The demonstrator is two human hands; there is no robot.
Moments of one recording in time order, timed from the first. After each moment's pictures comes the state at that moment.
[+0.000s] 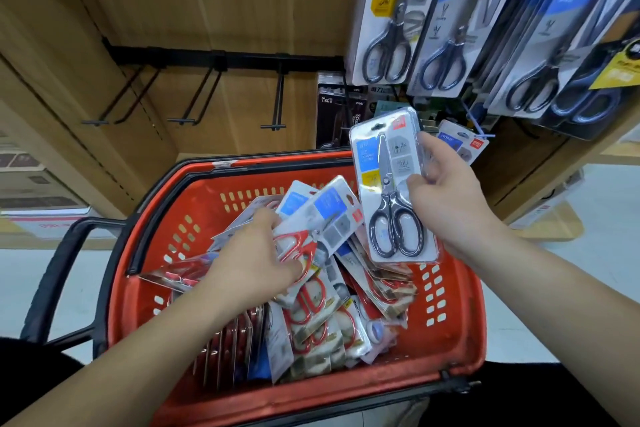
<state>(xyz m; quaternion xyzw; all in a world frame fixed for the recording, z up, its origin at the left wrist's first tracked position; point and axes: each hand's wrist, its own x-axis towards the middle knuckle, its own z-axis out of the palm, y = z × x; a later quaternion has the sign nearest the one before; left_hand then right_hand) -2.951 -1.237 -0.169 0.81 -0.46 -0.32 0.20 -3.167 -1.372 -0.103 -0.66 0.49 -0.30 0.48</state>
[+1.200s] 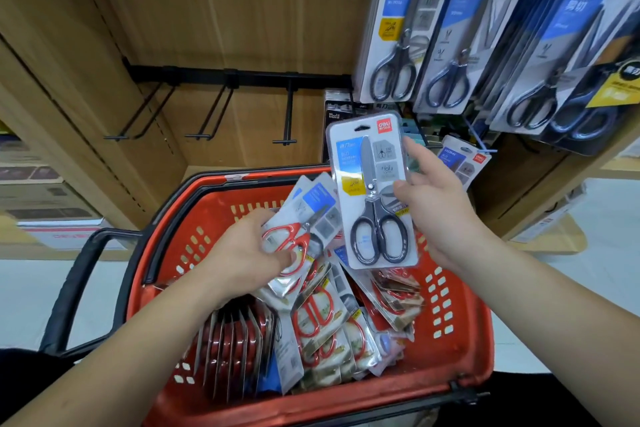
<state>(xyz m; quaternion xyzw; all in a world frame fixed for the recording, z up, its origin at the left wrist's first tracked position) -2.922 -1.240 -0.158 0.78 -0.41 -0.37 0.31 -3.144 -1.366 -0.099 -0.60 0.46 -0.33 0.57</state>
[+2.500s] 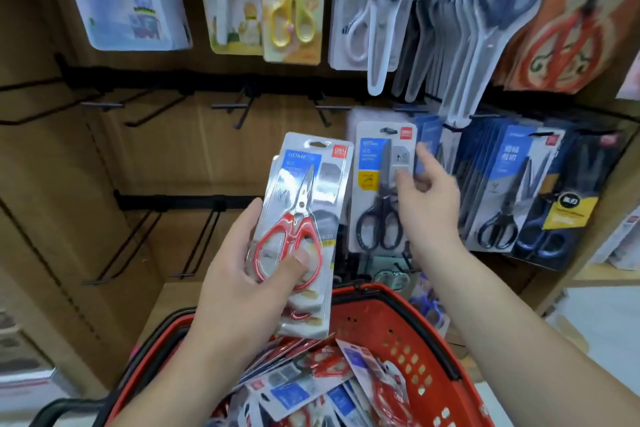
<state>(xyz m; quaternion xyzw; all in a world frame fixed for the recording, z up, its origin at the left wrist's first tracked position) -2.939 -1.292 -0.021 0.56 -0.38 -0.35 0.65 -3.094 -1.485 -0.014 -0.59 0.47 -0.57 0.32</state>
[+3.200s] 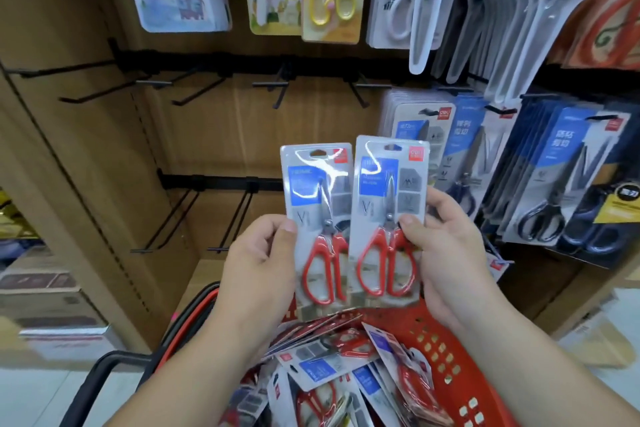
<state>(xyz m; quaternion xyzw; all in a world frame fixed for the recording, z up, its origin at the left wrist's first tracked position) -2.923 -1.288 -0.043 0.64 -0.37 -0.29 0.62 -3.091 -1.396 -0.030 -0.52 0.36 -0.49 0.60</state>
